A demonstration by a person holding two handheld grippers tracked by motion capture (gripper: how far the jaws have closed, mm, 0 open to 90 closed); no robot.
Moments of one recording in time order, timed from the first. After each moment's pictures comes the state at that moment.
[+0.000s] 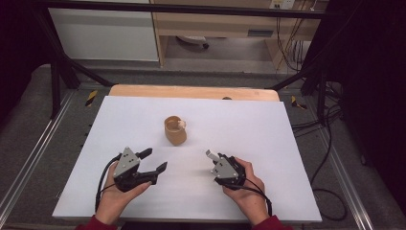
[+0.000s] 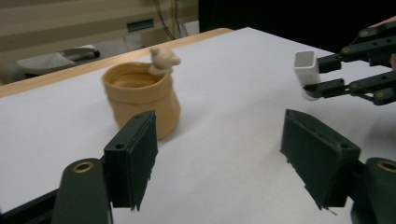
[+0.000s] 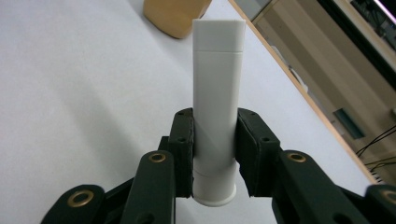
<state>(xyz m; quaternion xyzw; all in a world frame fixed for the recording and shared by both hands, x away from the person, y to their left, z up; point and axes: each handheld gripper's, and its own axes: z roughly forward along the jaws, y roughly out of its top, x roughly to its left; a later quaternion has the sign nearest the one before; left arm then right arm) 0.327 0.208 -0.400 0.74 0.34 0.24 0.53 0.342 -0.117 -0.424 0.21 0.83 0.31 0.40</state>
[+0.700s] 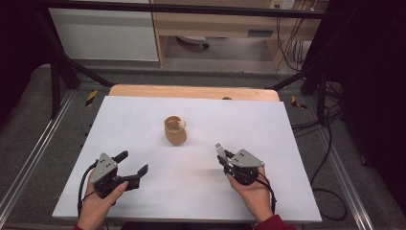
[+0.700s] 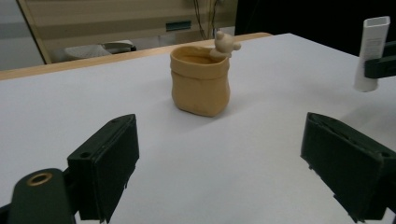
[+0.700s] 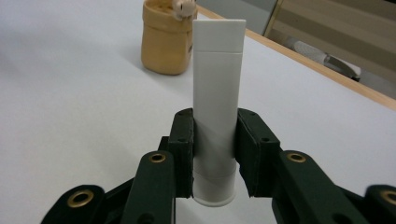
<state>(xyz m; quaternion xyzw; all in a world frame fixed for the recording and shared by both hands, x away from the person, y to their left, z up) 0.318 0.248 -0.410 0.71 0.39 0.27 0.52 0.350 -0.150 -0.416 0.31 0.78 0.46 0.29</state>
